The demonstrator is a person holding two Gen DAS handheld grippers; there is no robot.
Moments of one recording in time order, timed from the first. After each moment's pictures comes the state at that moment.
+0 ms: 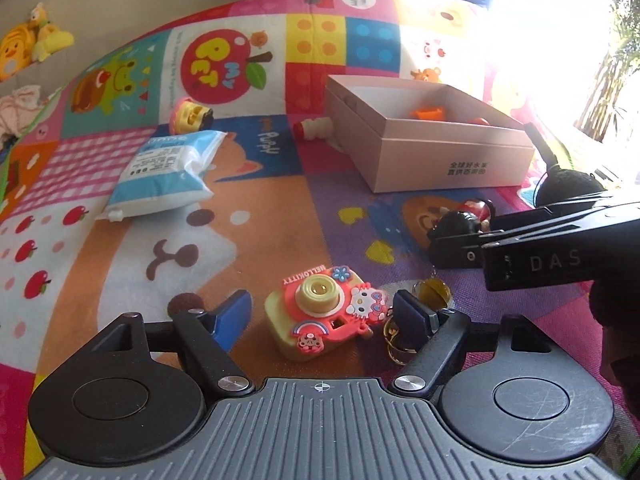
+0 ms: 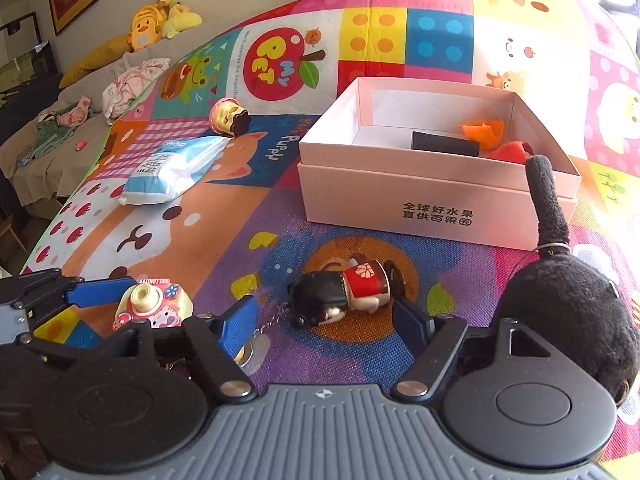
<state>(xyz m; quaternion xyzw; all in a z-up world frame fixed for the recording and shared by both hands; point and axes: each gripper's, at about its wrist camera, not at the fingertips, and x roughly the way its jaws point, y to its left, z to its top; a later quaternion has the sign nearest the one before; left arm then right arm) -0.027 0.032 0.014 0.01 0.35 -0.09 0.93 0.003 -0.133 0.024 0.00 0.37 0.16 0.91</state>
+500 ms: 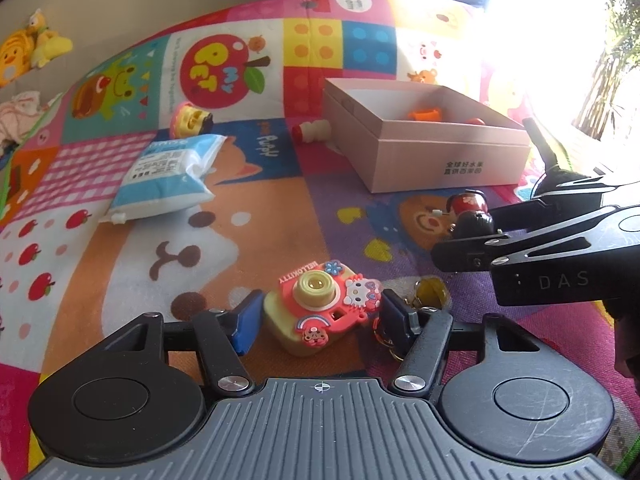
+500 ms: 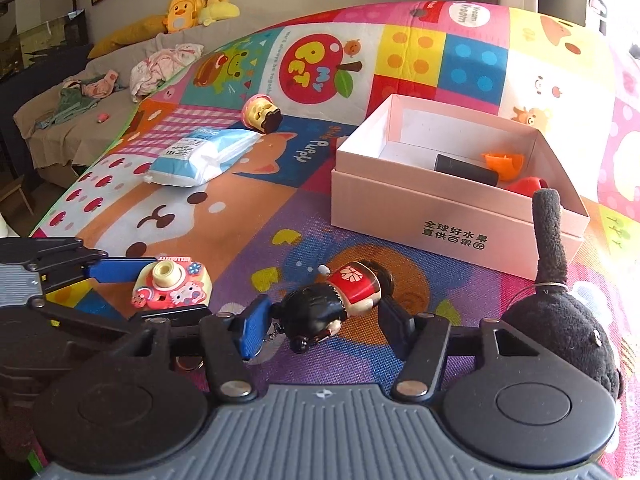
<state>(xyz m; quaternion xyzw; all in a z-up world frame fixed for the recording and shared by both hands) -0.033 0.030 0.015 0.02 0.34 -0.09 0.94 -0.017 -0.128 0.035 -0.06 0.35 0.20 0.91</state>
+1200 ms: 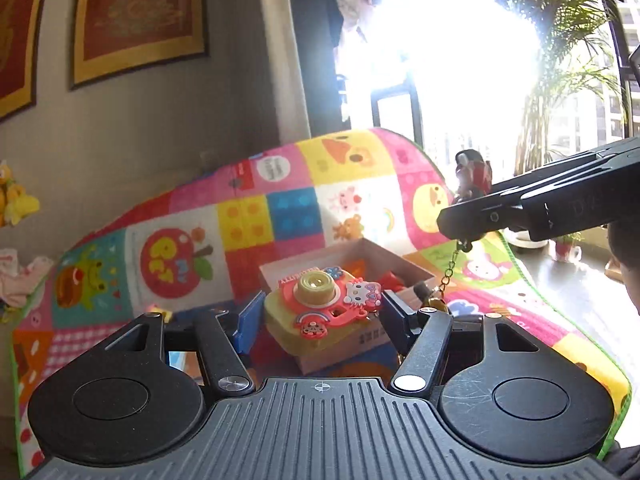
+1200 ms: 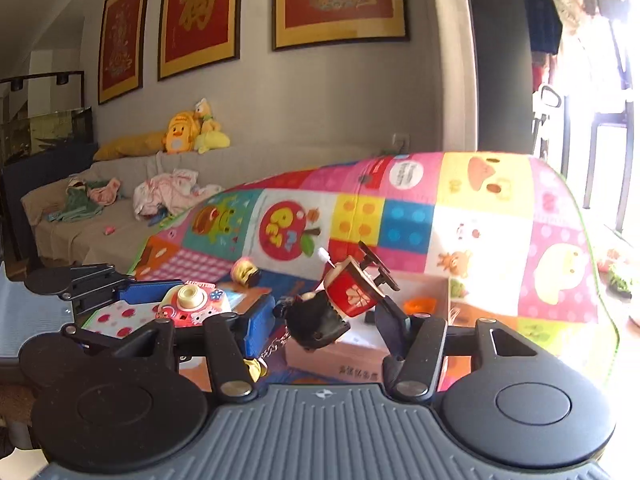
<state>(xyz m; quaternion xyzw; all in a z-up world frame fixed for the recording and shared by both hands) -0.062 -0.033 0.136 0.10 0.15 -0.16 0.97 -0.076 -0.216 0.180 -0.02 0.18 0.18 0.97</state>
